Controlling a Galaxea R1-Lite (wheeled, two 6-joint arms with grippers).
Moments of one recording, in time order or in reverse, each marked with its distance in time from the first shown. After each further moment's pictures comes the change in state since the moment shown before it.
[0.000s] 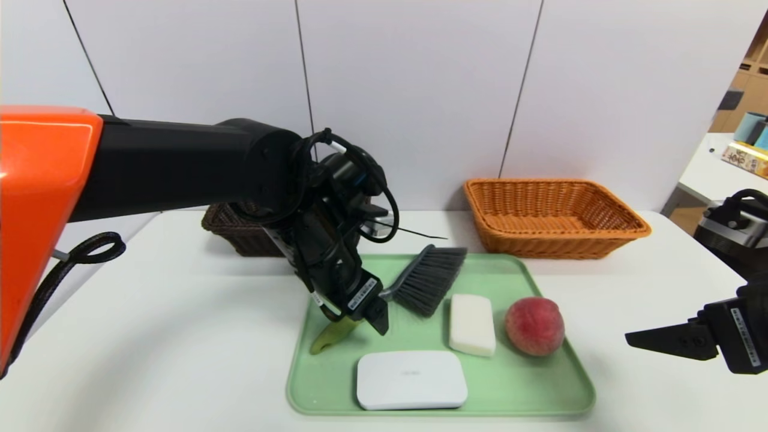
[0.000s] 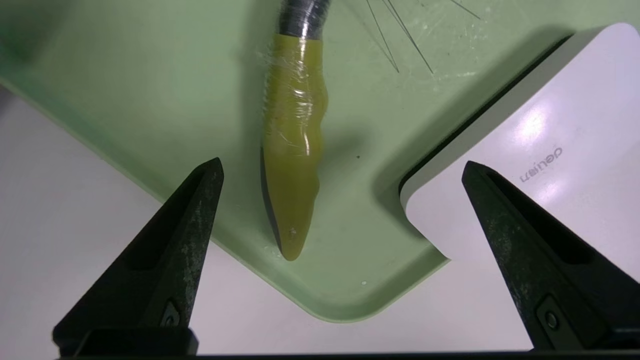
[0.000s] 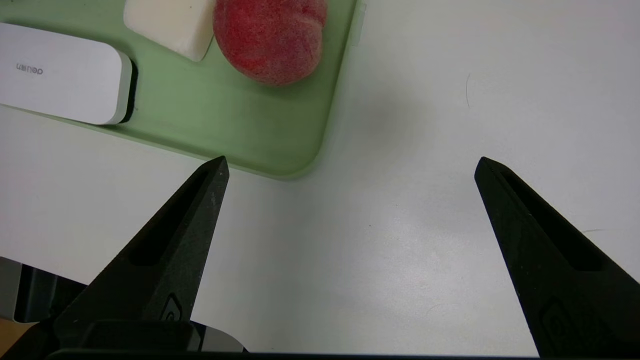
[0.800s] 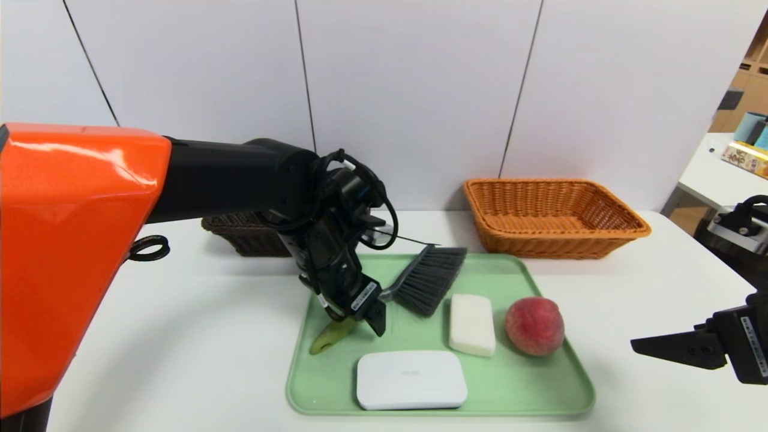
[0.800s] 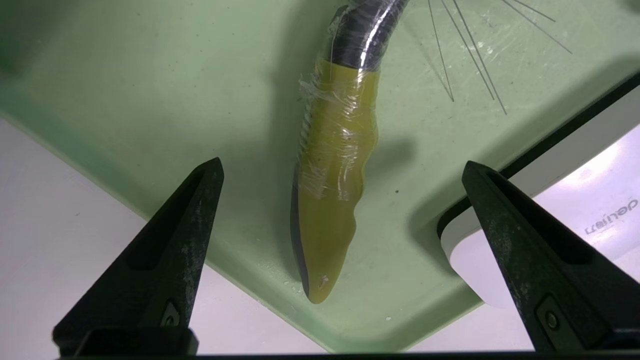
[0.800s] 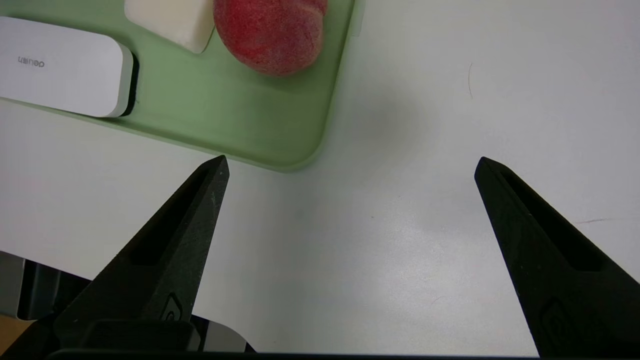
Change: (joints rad) left arm 0.036 0.084 -0.025 -0.002 -0.001 -0.005; right arm 0.000 -0.028 0.026 -0.001 0.000 0.011
